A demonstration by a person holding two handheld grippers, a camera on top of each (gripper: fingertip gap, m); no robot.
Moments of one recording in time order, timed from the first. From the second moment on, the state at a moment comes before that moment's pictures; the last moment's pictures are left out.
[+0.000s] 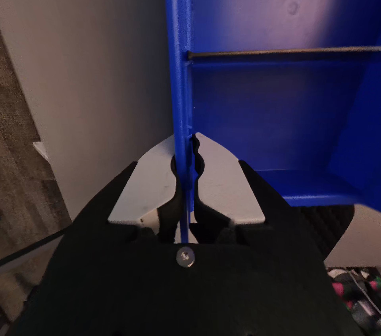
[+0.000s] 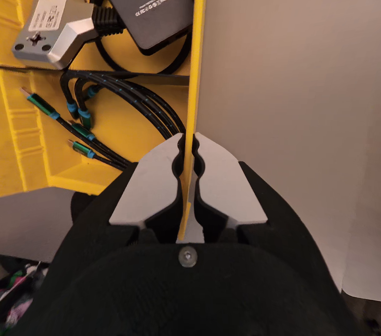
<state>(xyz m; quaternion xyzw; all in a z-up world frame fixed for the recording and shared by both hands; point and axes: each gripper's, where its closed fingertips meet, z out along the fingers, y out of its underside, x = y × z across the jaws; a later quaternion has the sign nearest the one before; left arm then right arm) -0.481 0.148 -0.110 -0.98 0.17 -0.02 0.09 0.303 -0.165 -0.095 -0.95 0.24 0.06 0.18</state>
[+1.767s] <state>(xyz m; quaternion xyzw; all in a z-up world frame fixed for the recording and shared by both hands) -0.290 0.075 0.029 -0.82 0.47 0.09 0.33 -0.116 -0.003 0.082 -0.75 -0.27 0.10 0.59</state>
